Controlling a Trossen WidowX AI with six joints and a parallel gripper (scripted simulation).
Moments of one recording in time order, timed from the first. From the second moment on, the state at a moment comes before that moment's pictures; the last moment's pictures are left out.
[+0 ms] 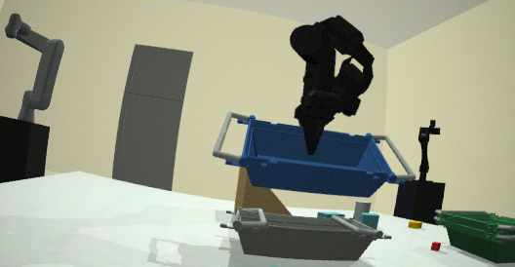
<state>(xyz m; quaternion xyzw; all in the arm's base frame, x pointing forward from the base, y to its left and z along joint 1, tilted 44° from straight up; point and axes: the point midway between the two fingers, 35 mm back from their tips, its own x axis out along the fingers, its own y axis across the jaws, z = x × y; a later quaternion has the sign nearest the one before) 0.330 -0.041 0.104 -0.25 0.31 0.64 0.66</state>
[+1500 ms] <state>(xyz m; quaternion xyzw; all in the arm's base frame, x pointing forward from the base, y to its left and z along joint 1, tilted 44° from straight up) 0.330 -0.027 0.088 -0.25 0.31 0.64 0.66</state>
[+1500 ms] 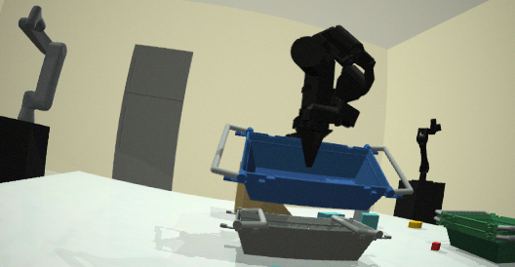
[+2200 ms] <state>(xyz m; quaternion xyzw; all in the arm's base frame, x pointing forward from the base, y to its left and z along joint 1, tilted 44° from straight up) 0.329 -0.008 0.065 -0.25 0.31 0.64 0.66</state>
